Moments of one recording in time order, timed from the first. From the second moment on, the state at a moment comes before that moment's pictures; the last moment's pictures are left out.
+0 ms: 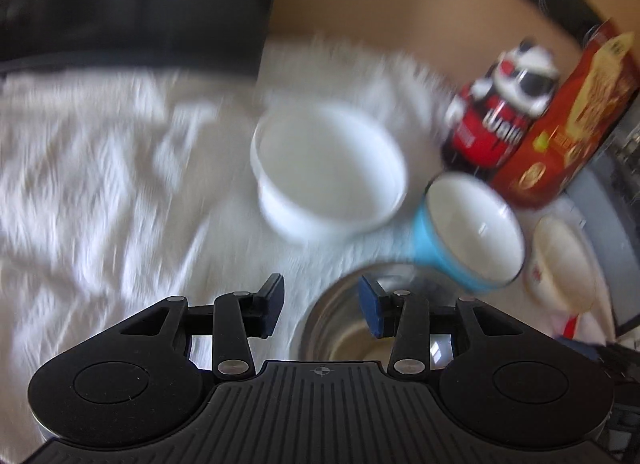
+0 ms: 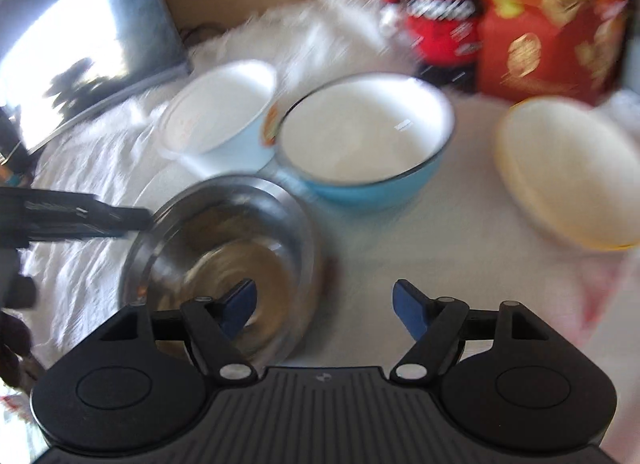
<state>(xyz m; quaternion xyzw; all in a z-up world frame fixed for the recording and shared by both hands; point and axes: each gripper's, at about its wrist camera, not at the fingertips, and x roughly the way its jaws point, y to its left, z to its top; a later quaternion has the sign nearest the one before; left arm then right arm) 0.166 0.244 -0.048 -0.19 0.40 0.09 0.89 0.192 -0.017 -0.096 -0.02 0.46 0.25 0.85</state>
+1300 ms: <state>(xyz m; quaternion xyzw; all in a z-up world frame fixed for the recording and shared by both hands) 0.280 -0.094 -0.142 -0.16 0.58 -0.19 0.77 0.193 -0.288 -0.103 0.06 0.49 0.11 0.86</state>
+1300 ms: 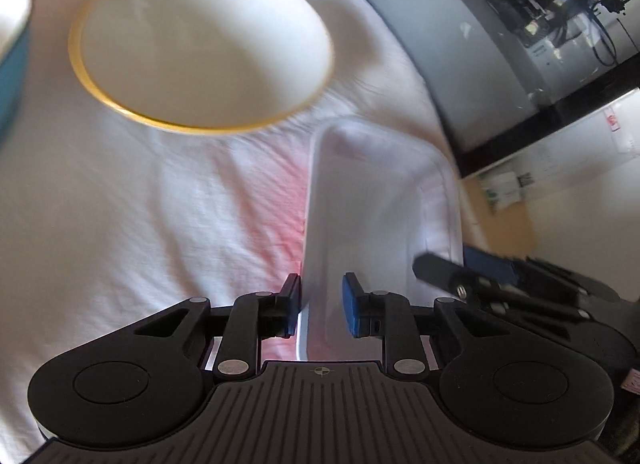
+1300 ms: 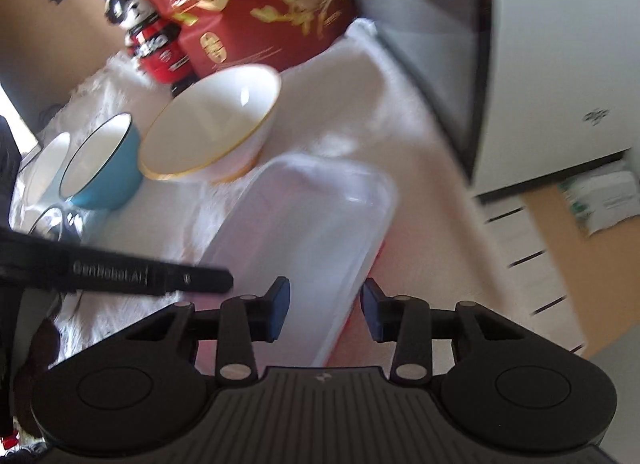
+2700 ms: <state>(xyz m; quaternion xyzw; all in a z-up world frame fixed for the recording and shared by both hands) 0.241 0.024 -0.090 -0.33 0.46 -0.06 0.82 0.206 -0.244 -0.048 -0.07 0.37 0.20 0.90</state>
